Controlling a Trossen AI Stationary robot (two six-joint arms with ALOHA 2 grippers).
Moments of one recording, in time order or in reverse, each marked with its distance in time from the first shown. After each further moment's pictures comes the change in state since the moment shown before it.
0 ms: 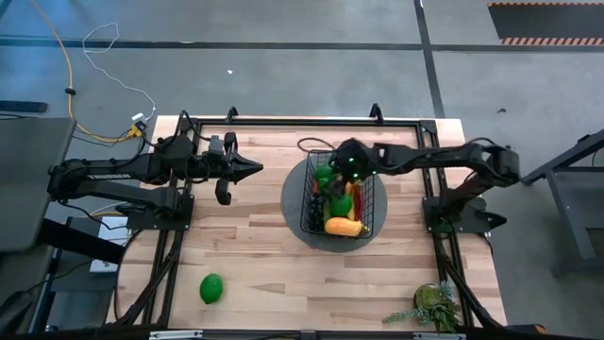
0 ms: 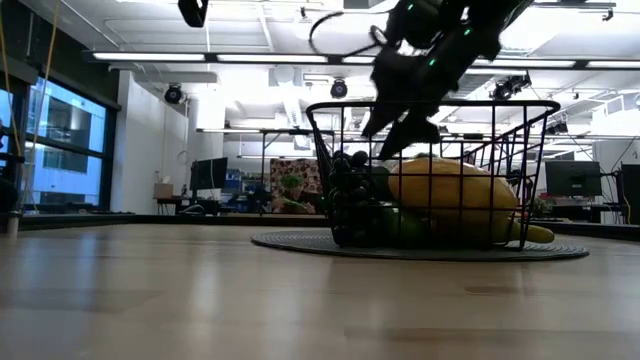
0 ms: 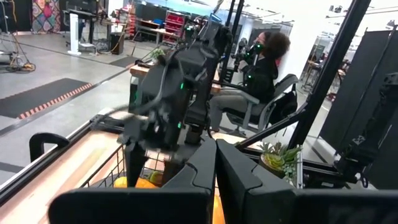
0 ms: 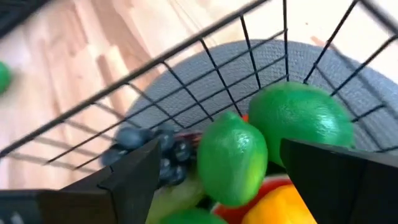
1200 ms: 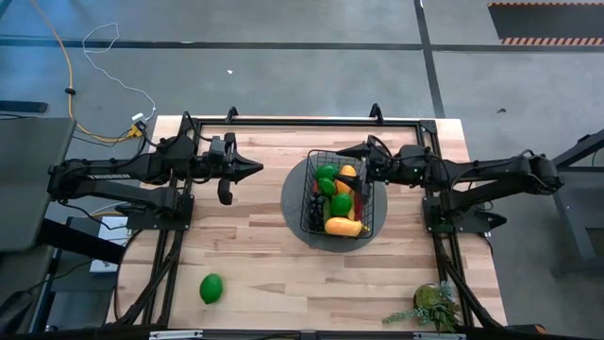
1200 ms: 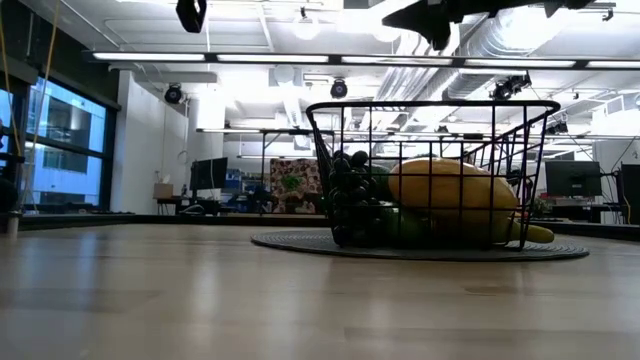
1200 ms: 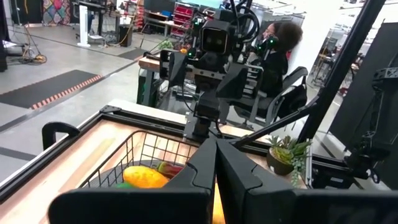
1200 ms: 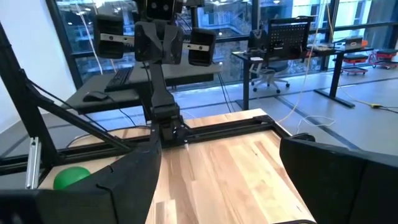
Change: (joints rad) left arm 0.000 0.000 0.000 -0.040 -0.031 0.000; right arm 0.172 -0.445 -0.254 0.613 0.199 -0.320
